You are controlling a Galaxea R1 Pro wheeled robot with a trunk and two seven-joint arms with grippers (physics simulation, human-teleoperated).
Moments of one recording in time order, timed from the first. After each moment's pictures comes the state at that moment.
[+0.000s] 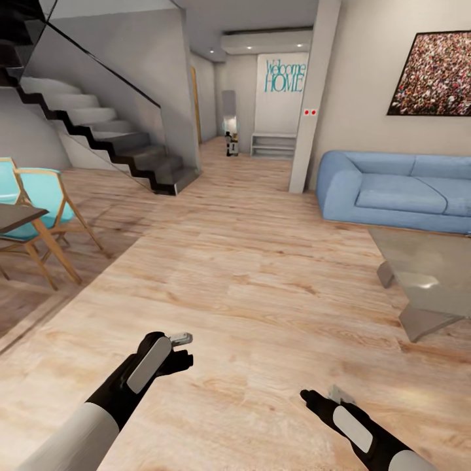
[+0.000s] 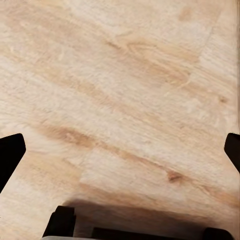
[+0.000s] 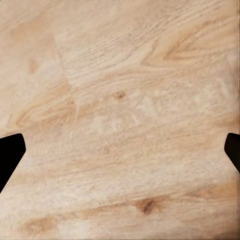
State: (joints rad) left arm -0.64 0.05 -0.40 -0.95 1.00 0.85 0.74; right arm -0.54 -0.17 0.60 -0.47 -1.25 0.15 -0.18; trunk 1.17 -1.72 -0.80
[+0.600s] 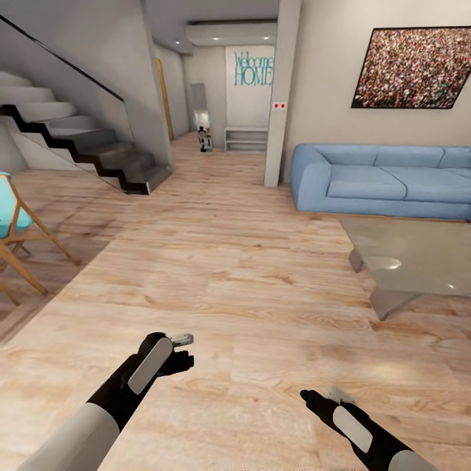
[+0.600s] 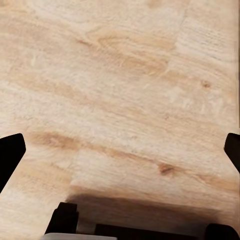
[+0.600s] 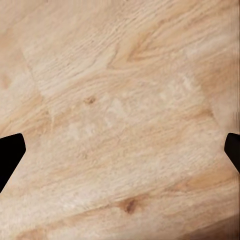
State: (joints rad) left arm -0.64 0.05 -0.41 -0.95 1.00 0.85 0.74; right arm -0.54 -0.17 0.60 -0.47 -1.25 0.15 -0.18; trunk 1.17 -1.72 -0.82
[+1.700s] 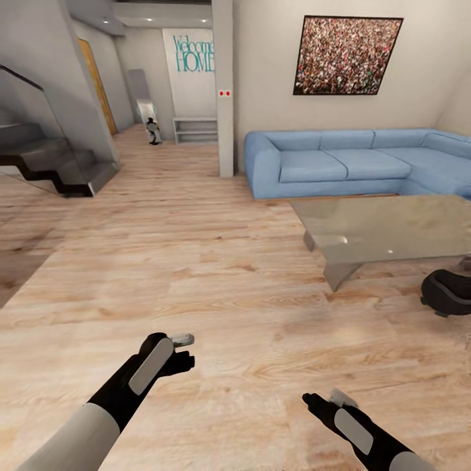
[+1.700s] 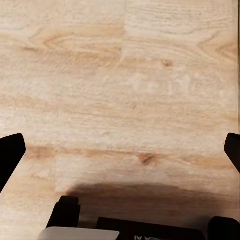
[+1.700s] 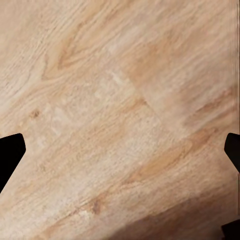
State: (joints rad) left arm -0.64 0.05 -0.42 -0.95 1.00 0.85 0.74; right arm -0.54 -0.17 0.60 -0.44 -1.25 0.15 -0.18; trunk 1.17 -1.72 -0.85
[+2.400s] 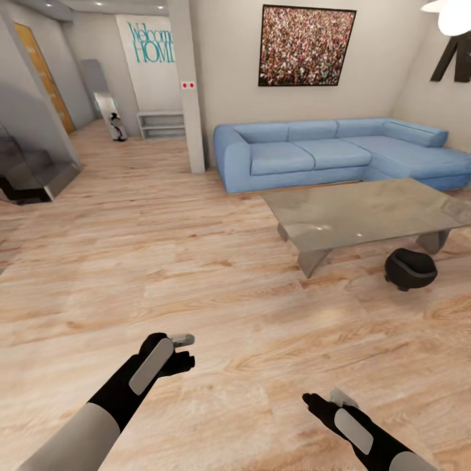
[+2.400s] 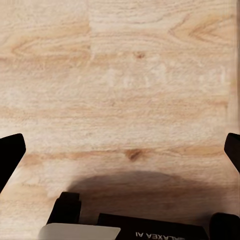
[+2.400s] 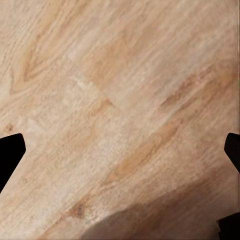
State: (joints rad) left arm -0.64 0.05 -0.42 -0.95 1.00 0.85 0.74; right arm -0.54 -0.17 0.60 -0.44 -1.25 0.15 -0.18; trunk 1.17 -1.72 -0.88
